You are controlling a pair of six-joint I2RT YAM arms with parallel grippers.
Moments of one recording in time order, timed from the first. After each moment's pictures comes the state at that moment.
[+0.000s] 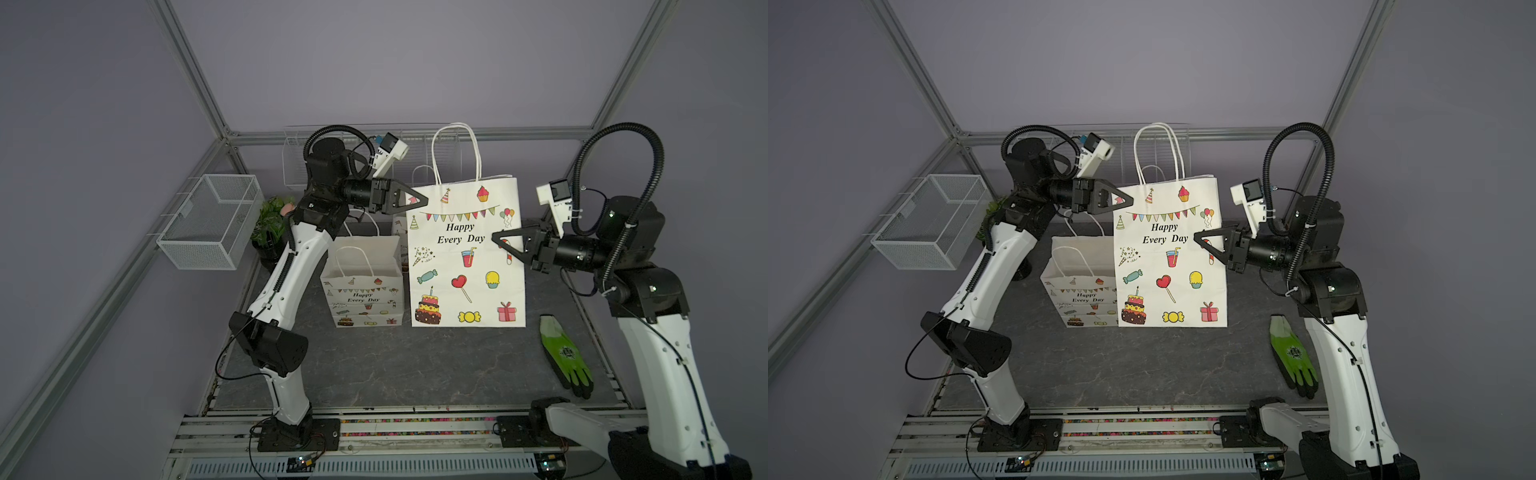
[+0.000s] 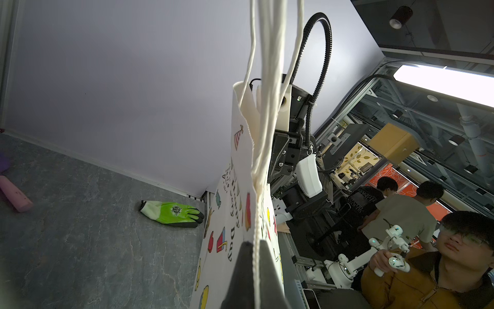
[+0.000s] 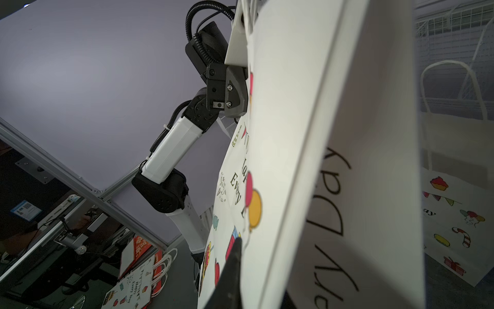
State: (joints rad) left arm -0.44 1.84 2.15 -0.19 1.47 -0.73; right arm 0.15 1.15 1.64 -0.72 -1.03 0.31
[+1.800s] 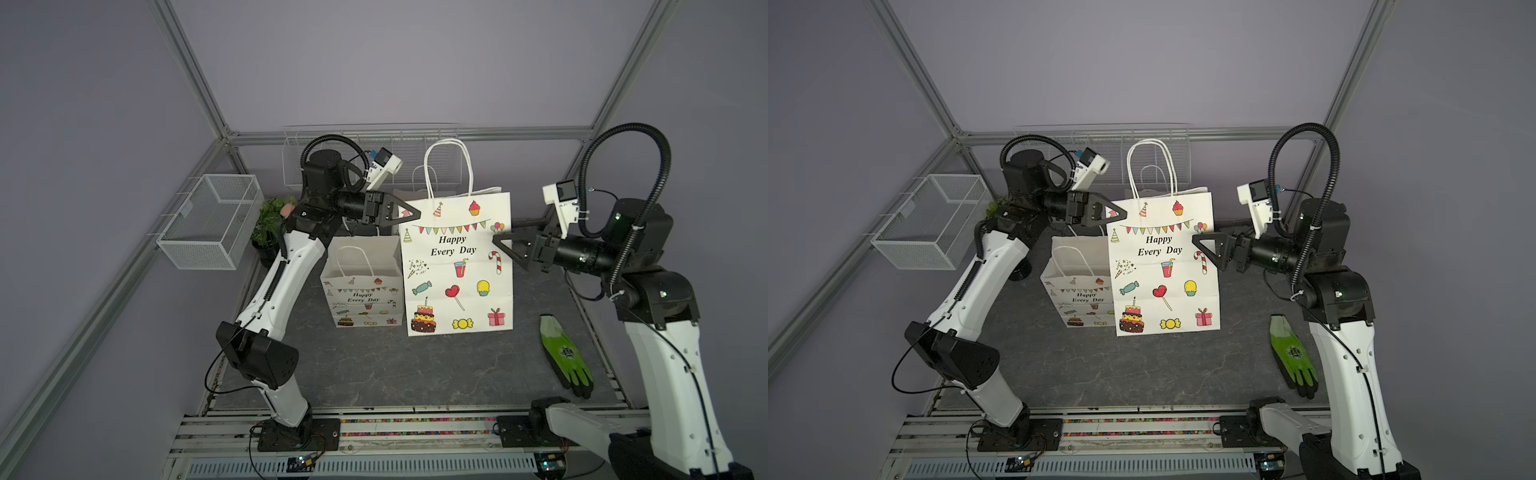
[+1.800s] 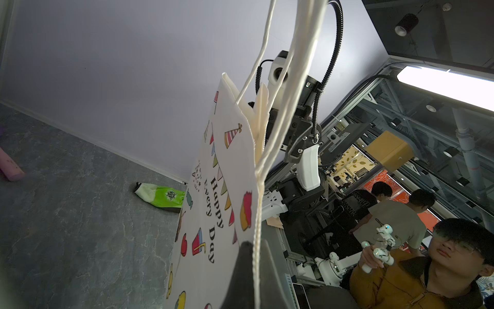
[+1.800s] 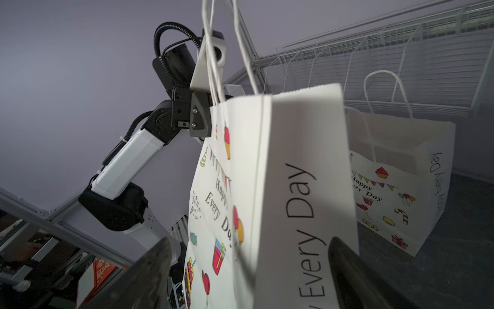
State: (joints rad) left arm -0.42 1.73 1.98 -0.28 1.49 -0.64; right arm 0.12 1.12 1.66 -0.79 -0.88 0.27
